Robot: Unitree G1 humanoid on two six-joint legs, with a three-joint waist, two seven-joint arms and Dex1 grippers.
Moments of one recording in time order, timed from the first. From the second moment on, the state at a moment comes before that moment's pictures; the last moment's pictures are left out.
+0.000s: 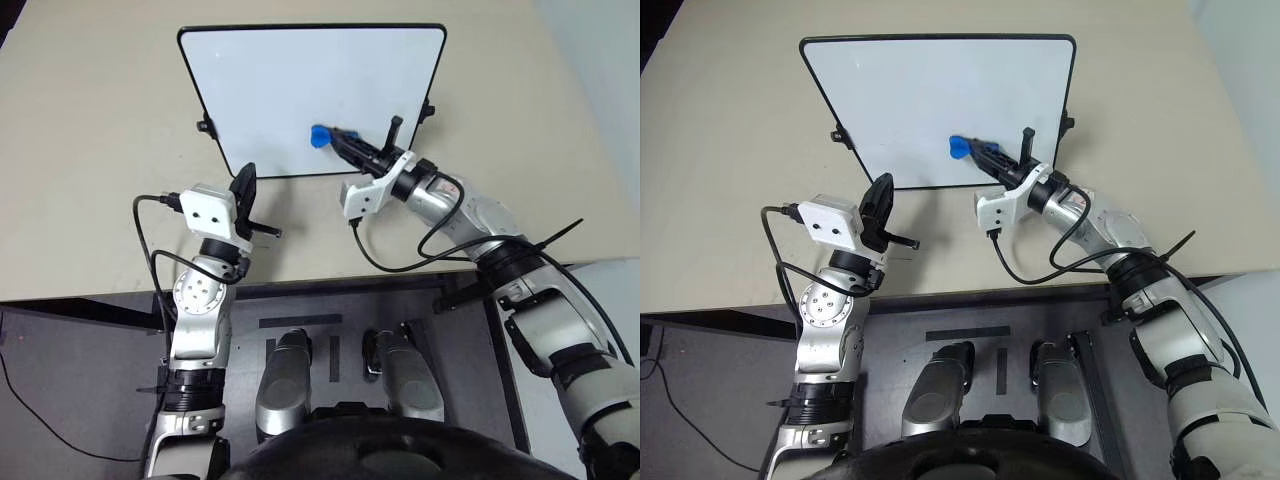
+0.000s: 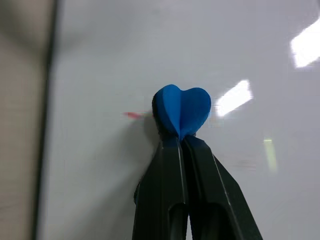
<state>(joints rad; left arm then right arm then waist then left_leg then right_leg) -0.03 0.20 0.07 -0.12 -0.12 -0.13 -0.24 -0.76 -0.42 0.48 0.46 -0.77 -0.51 -0.02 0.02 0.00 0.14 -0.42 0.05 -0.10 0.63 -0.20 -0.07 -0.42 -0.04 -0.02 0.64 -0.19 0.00</state>
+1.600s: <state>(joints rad) -0.05 0.20 0.07 -0.11 -0.12 -0.14 -0.25 -0.69 -0.41 0.50 0.40 -0.72 -0.49 0.06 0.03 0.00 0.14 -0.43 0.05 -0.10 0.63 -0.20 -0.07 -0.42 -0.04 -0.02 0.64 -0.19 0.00</state>
